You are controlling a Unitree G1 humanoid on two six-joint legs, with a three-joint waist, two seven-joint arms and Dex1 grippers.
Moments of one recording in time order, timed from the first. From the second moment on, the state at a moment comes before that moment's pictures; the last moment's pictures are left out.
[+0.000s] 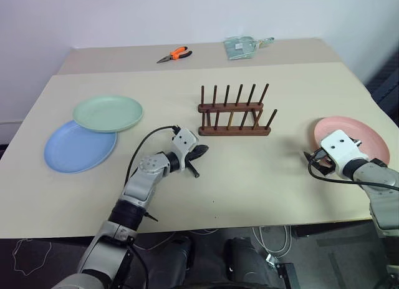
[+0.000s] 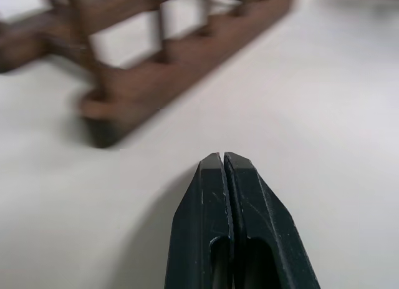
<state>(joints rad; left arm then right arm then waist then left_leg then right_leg) -0.43 0.22 -0.23 0.20 -0.14 0.26 -0.72 -0.08 -0.80 -0.19 -0.03 -0.09 0.34 0.50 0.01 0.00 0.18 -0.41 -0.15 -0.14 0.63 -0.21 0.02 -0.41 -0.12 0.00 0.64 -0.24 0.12</state>
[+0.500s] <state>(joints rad) -0.38 0.25 -0.24 0.06 -0.17 0.34 -0.78 -0.13 -0.77 -0.17 0.03 -0.10 0.37 0.43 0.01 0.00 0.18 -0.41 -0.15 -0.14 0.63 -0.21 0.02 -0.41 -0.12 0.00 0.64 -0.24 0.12</state>
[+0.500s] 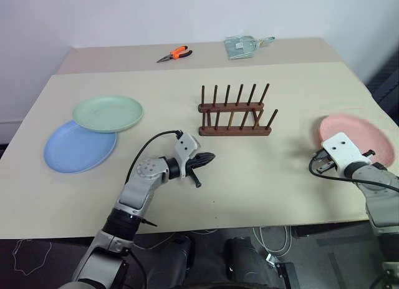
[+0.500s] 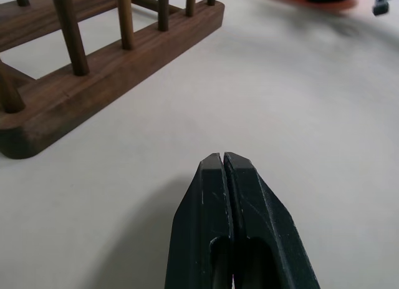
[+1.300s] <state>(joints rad) -0.32 0.29 -0.17 -0.13 -0.28 0.41 -0.77 -0.55 -0.41 -0.38 -0.39 1.05 0.79 0.27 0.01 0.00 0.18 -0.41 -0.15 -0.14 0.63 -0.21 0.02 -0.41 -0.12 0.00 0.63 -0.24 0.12</state>
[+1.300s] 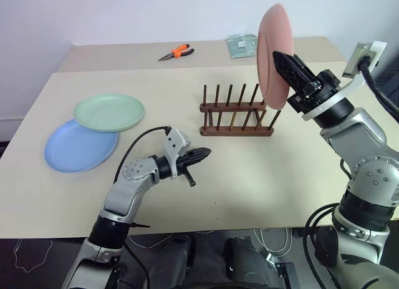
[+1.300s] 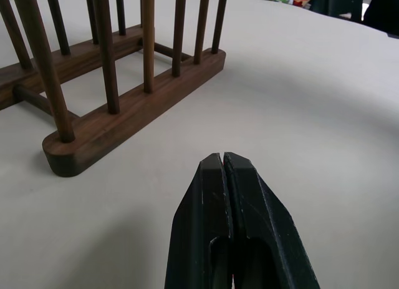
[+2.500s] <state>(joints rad) -0.40 0.31 0.10 -0.11 -0.27 0.44 -0.42 -0.67 -0.76 -0.21 -0.10 0.51 0.36 0.52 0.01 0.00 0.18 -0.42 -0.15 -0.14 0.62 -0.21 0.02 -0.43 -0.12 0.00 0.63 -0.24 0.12</state>
